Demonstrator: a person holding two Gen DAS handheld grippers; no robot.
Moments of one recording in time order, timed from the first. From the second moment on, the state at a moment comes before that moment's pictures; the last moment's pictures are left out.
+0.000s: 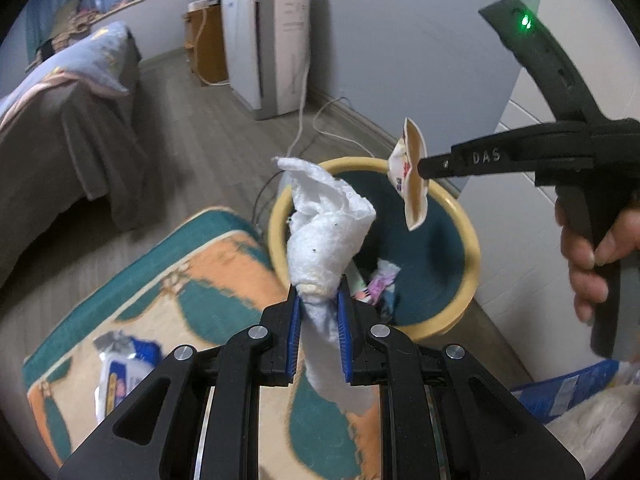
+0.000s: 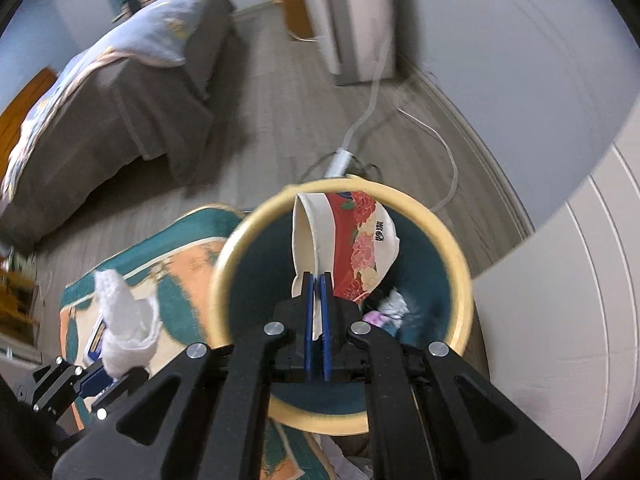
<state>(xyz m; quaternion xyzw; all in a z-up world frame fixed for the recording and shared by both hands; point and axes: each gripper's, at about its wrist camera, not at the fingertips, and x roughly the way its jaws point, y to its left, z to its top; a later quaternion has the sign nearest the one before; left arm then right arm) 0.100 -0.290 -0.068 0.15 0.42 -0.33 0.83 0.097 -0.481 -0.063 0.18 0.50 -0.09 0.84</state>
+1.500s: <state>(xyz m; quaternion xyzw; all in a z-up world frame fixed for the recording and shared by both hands) 0.120 -0.207 -0.046 0.09 0.37 -0.24 0.89 0.095 -0.414 -0.023 0.12 0.45 -0.12 0.88</state>
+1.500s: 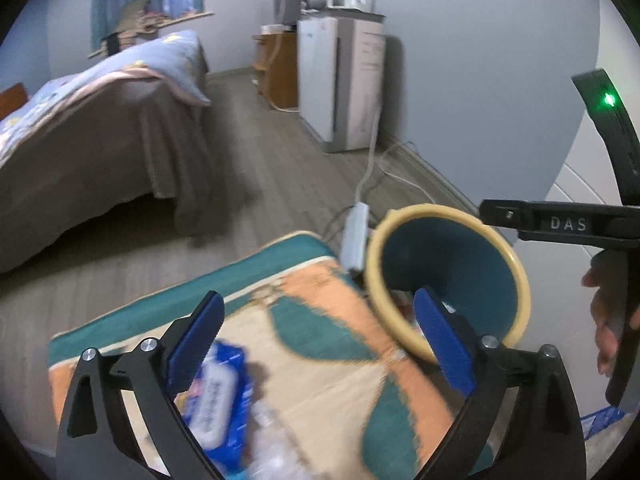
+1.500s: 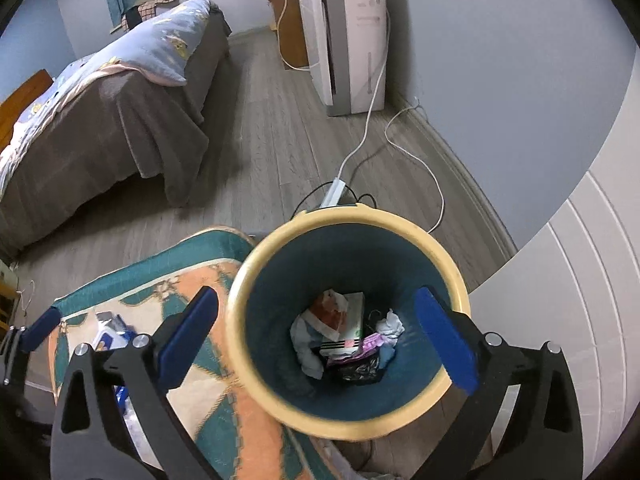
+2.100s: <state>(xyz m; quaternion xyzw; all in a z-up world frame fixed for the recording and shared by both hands) 0.059 -0.028 -0.016 0.09 0.37 -0.11 0.92 0.060 -0.275 -0.008 0.08 0.47 -0.06 0.88</state>
